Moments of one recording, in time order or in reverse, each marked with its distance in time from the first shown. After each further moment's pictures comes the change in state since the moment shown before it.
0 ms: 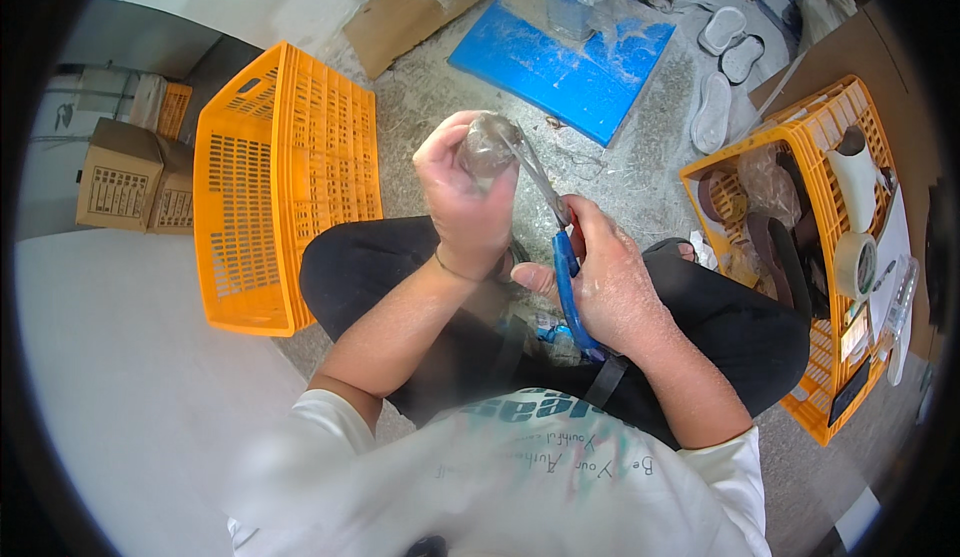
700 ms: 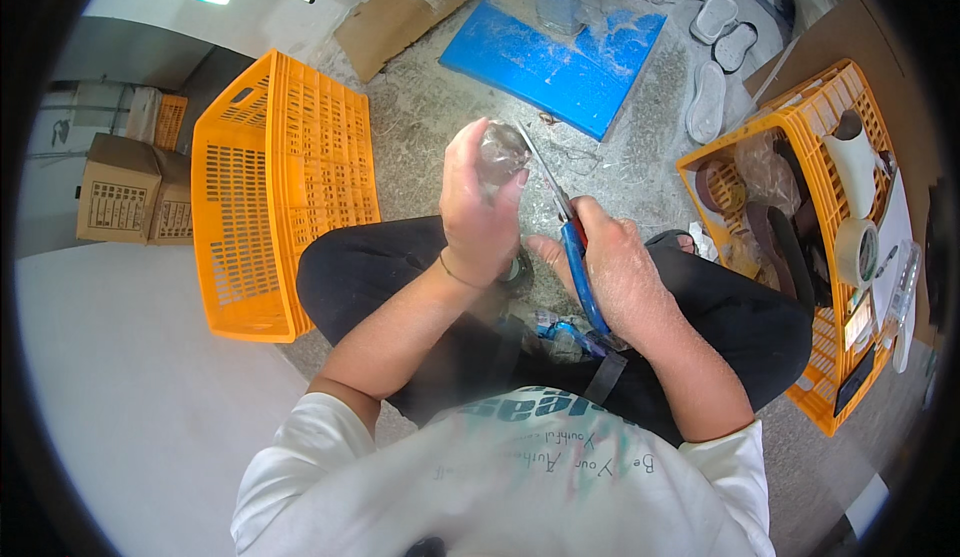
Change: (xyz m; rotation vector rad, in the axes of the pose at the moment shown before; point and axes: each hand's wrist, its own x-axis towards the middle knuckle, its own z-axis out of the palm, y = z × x) left_hand -0.010 0.006 -0.002 0.493 -0.189 -0.090; right_hand 0.007 0.010 -0.004 -0.160 0.006 0.082
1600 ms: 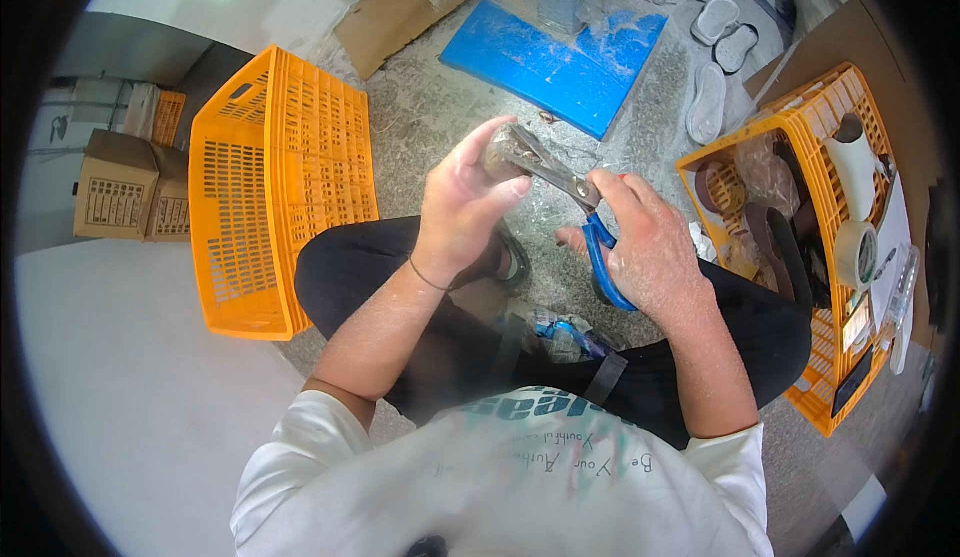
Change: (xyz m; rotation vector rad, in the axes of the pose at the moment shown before) left_hand 0.018 0.015 -0.028 -0.830 -0.311 -0.501; right_hand 0.005 0.031 -0.014 -0.193 0.292 -0.389
